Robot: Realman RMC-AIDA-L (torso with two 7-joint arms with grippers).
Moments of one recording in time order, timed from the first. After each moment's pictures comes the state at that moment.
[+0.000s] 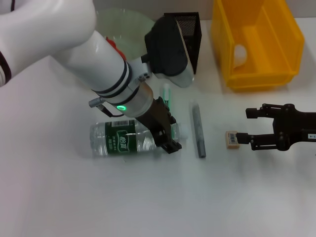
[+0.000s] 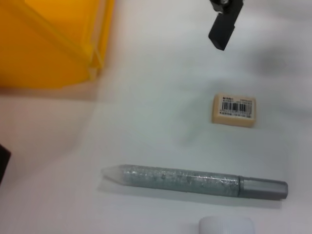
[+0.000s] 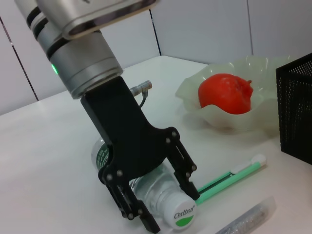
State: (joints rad) left arm -0.90 -2.08 1.78 0.83 2.26 1.12 -2.12; right arm 0.46 1.96 -0.86 -0.56 -1.92 -1.49 1.31
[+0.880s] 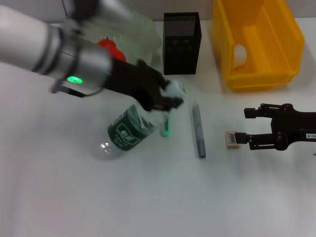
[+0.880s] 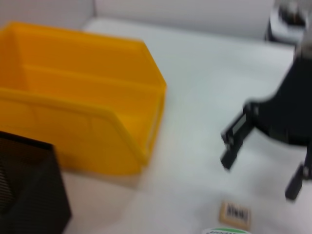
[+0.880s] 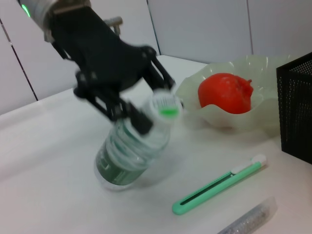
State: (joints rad) left arm -0.64 -2.07 1.34 1.12 2.08 1.34 -1.95; right arm 0.46 1.96 -0.86 -0.55 -1.92 -1.48 1.31
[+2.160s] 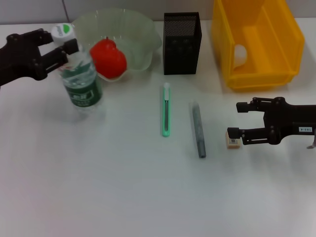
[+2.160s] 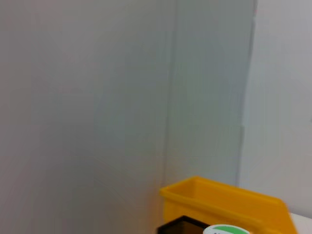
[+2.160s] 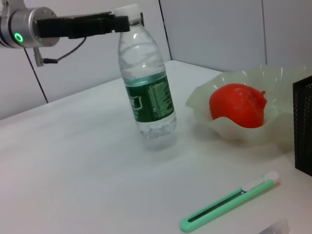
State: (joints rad) left arm -0.44 -2.06 0.56 0.76 1.77 1.56 -1.30; right arm 0.50 1.97 -0.87 -0.55 -1.92 -1.49 1.31
